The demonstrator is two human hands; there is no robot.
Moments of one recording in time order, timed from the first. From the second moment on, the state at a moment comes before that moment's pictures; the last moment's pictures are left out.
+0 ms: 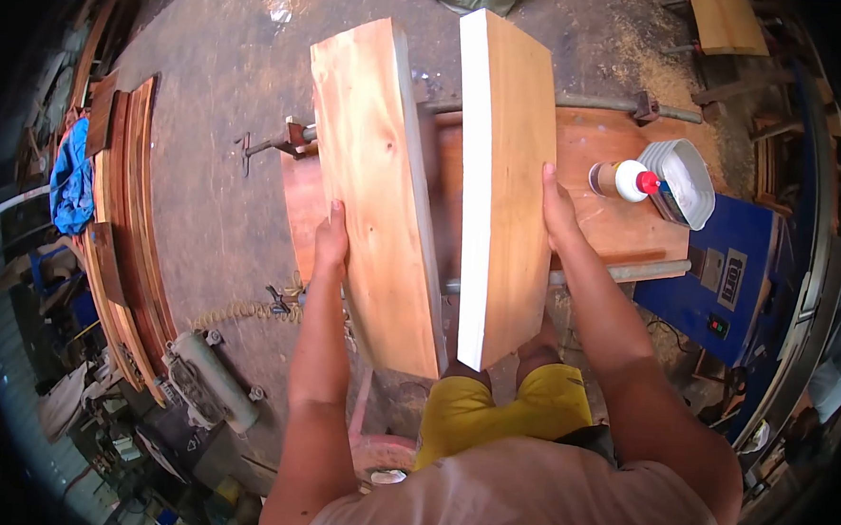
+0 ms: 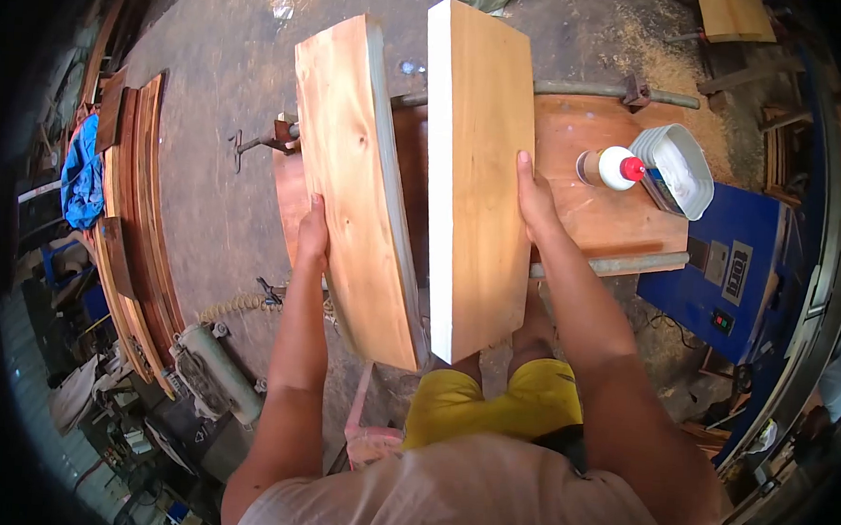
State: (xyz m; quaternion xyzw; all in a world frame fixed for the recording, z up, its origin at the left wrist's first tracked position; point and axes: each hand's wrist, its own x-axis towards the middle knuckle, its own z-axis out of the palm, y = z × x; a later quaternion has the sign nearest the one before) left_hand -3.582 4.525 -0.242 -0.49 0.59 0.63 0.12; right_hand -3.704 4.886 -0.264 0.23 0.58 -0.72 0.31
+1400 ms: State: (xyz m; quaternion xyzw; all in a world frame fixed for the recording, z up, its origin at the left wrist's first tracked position) left_hand -3.357 4.803 -0.204 -0.64 0.30 0.68 -0.22; right_hand -3.641 4.862 -0.256 0.01 0.83 -0.52 0.19
